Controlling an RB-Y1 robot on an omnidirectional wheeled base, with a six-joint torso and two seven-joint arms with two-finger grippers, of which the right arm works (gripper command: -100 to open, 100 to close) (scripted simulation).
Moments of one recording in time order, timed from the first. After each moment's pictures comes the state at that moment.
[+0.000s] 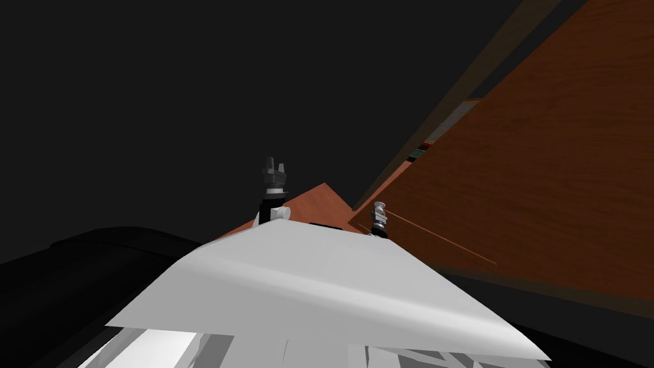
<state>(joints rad) 0.07 -0.31 0.06 -0.78 -0.58 -0.82 -1.49</state>
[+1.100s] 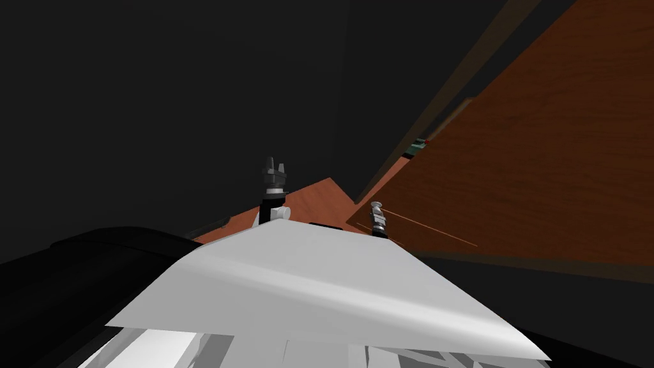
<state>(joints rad) 0.12 -0.38 0.17 -0.82 -0.52 -0.87 -1.60</state>
